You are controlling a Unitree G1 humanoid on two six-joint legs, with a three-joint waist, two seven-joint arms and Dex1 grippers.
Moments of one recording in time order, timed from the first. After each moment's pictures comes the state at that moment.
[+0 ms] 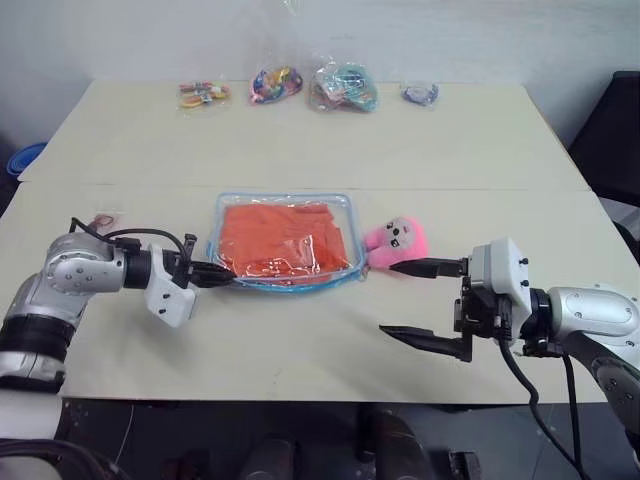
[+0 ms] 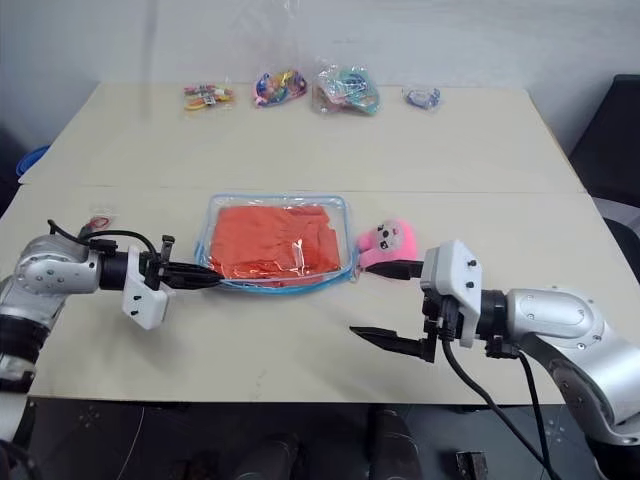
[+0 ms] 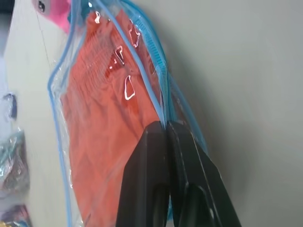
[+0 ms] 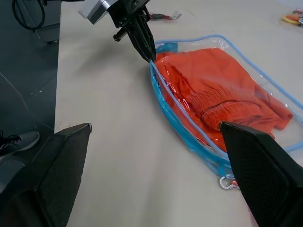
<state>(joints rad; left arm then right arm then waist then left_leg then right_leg) -0.71 0.93 -0.23 0.71 0.07 -1.21 -1.04 -0.16 -0.87 -0.14 -0.67 0.74 0.59 0.91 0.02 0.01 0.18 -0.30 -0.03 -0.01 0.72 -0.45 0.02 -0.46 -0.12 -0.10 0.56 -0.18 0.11</state>
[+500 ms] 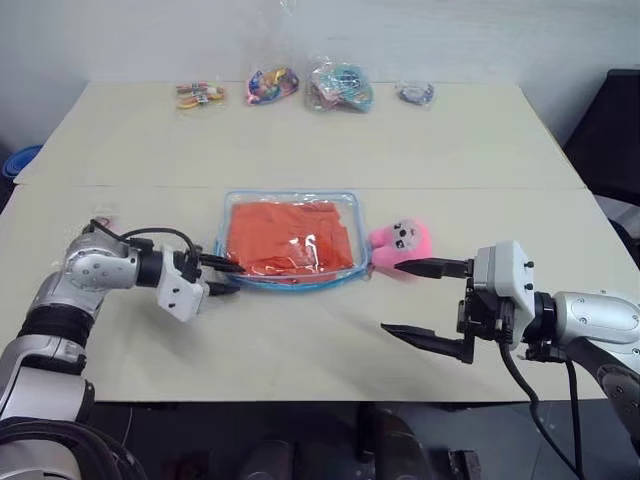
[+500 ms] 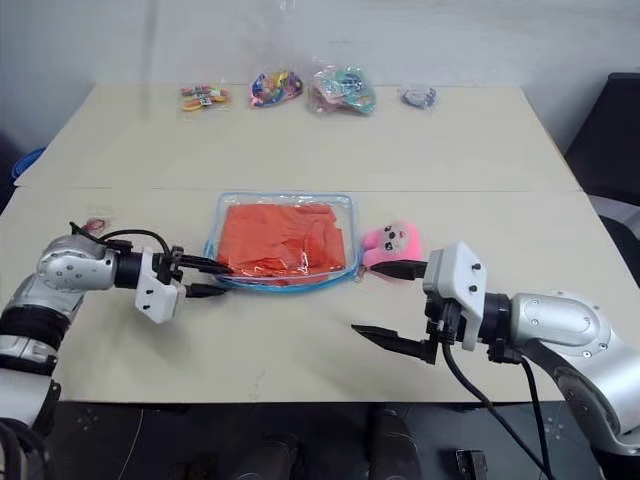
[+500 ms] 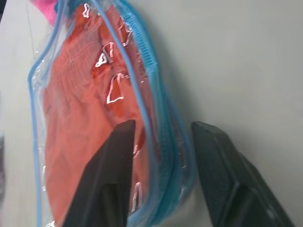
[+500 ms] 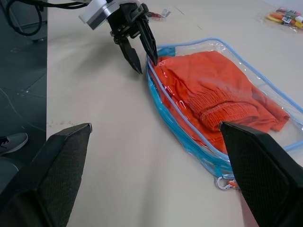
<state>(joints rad) -0.71 0.88 -0.28 0.78 -0.01 -1.15 -1.10 -0.13 -0.87 -0.16 -0.70 0.74 0.59 0.86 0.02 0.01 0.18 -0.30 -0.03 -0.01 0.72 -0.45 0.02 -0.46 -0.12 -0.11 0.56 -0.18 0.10</state>
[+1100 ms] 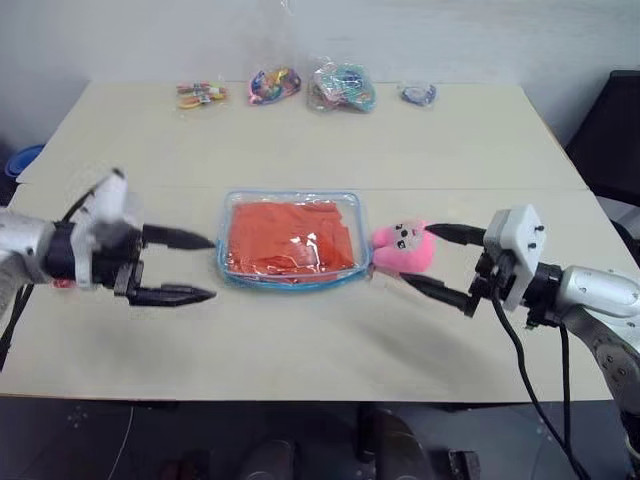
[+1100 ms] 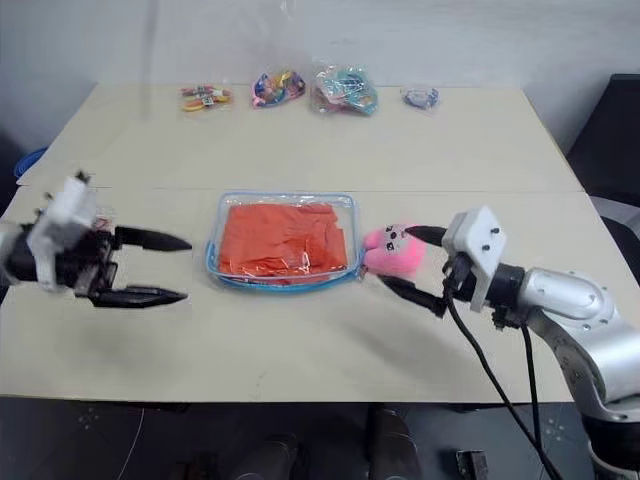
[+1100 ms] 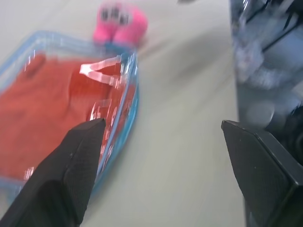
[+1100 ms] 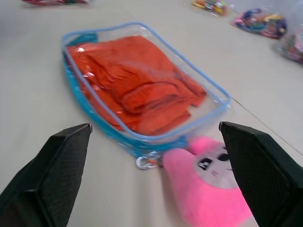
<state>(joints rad) -0.42 1.25 0.11 -0.21 -0.98 0.58 -1.15 -0.25 -0.82 -0.15 -0.46 0.58 0.58 0.73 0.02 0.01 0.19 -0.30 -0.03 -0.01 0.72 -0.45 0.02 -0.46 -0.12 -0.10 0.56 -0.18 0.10</state>
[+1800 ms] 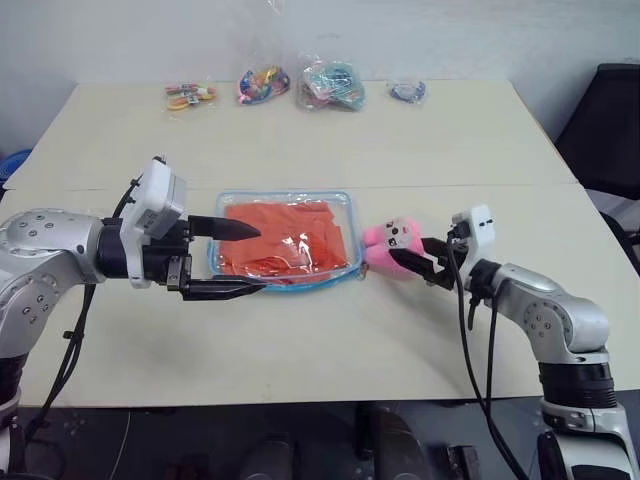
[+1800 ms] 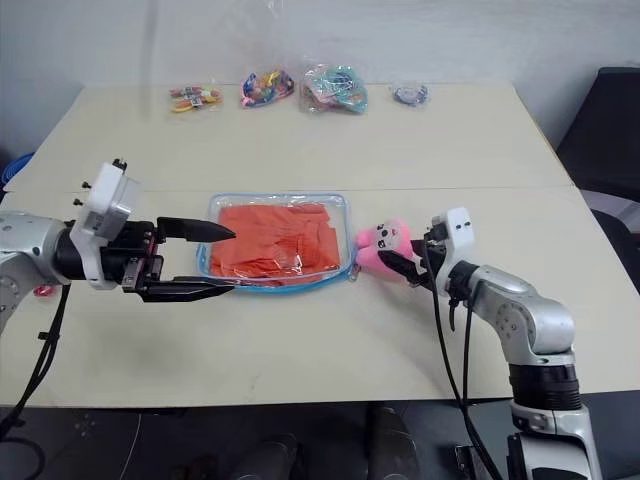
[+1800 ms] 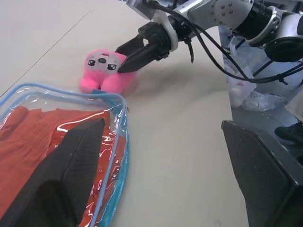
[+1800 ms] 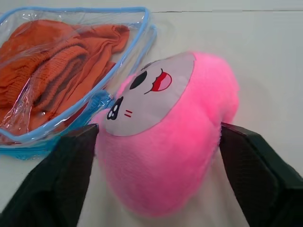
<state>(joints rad) -0.47 1.07 0.12 -0.34 -0.87 0.70 -1.04 -0.43 -0.50 -0.14 -0.09 0.61 0.83 0.54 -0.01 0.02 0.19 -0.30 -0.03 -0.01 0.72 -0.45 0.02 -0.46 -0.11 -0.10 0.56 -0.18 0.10</state>
